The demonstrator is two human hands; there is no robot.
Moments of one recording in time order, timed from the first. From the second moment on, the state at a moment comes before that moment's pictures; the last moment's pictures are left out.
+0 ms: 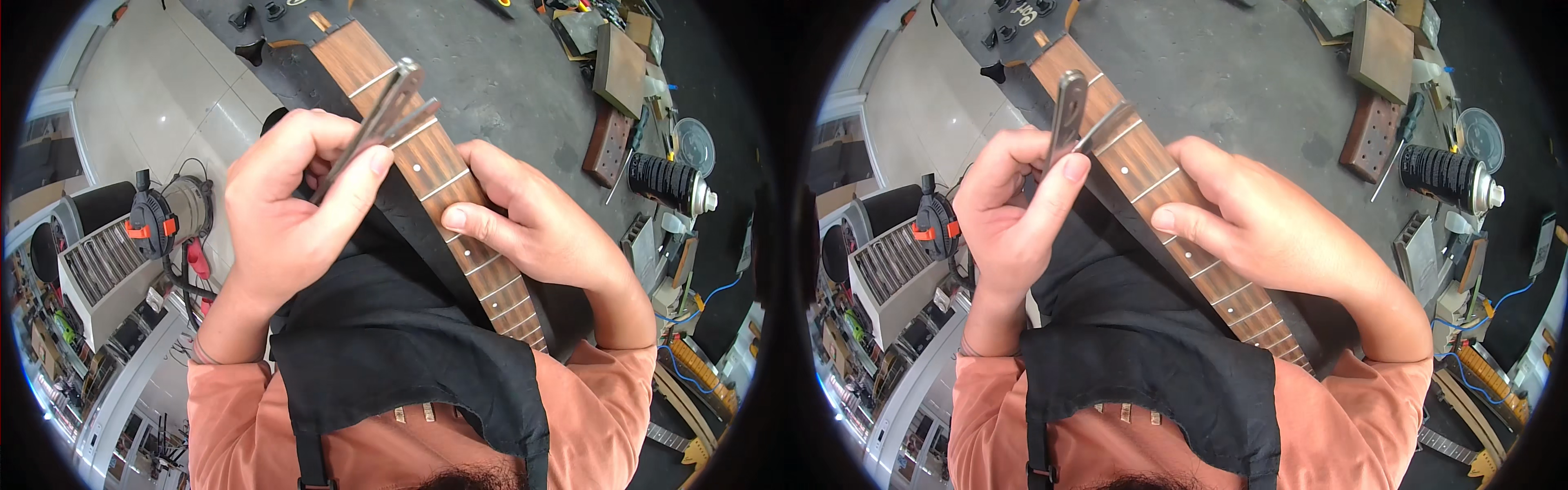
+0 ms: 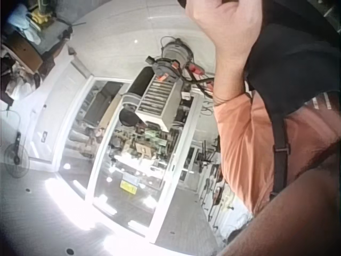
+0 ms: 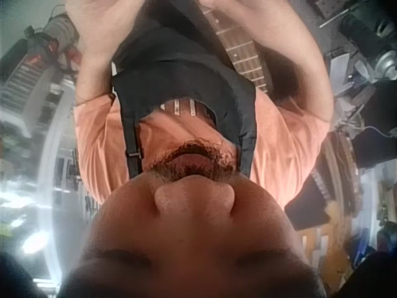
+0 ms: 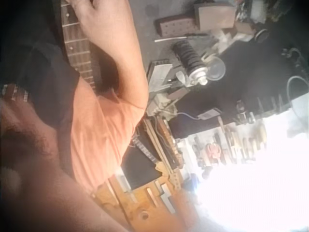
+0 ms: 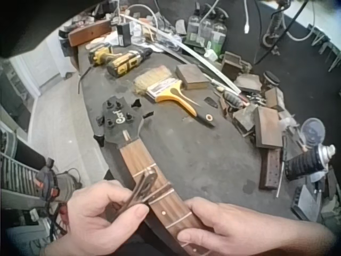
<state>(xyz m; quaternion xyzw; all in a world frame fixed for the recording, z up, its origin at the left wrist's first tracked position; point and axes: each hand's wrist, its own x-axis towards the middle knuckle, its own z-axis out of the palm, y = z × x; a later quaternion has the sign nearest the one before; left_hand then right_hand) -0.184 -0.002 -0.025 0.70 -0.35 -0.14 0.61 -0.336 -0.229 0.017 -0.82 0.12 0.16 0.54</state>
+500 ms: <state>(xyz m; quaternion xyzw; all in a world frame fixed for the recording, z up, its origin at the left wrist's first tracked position) -0.187 -0.014 -0.011 0.76 -0.44 -0.07 0.48 -0.290 -0.256 0.006 -0.93 -0.08 -0.14 0.32</state>
